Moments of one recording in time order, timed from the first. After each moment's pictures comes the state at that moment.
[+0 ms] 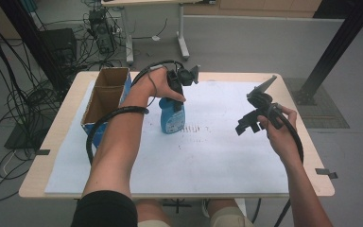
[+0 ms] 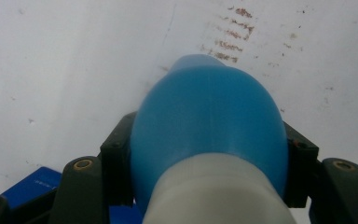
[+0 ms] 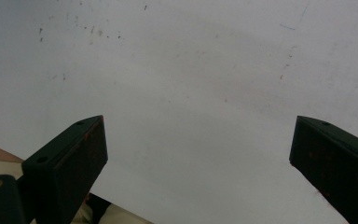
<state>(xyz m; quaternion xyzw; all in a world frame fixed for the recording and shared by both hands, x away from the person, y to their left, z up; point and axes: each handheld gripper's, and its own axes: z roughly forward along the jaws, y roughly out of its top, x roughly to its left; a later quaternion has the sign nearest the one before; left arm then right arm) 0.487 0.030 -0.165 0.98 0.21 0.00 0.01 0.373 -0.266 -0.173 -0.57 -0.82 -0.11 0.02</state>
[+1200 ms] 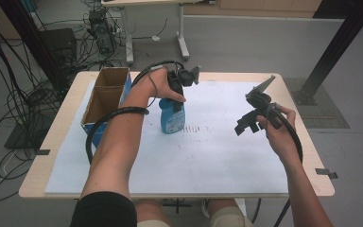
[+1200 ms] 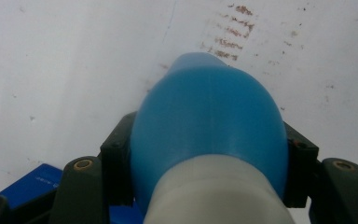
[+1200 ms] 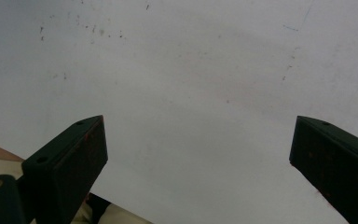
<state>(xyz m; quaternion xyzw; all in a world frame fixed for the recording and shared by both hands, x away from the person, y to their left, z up) 0.484 0.027 -0.164 0.98 0.21 0.01 0.00 0.374 -0.264 -0.174 -0.56 -0.82 -0.11 0.02</state>
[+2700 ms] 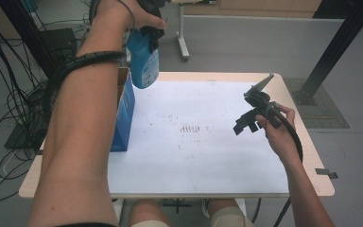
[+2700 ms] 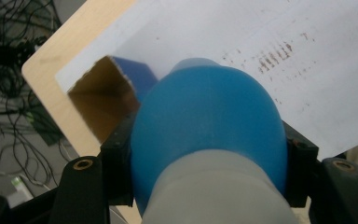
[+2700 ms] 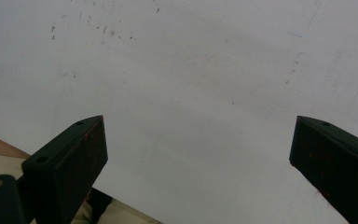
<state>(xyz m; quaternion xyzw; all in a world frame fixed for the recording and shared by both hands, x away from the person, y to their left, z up) 0.456 0.086 0.062 0.88 0.47 0.09 0.01 0.369 -0.257 -0.165 -0.55 -0.82 -0.11 0.02</state>
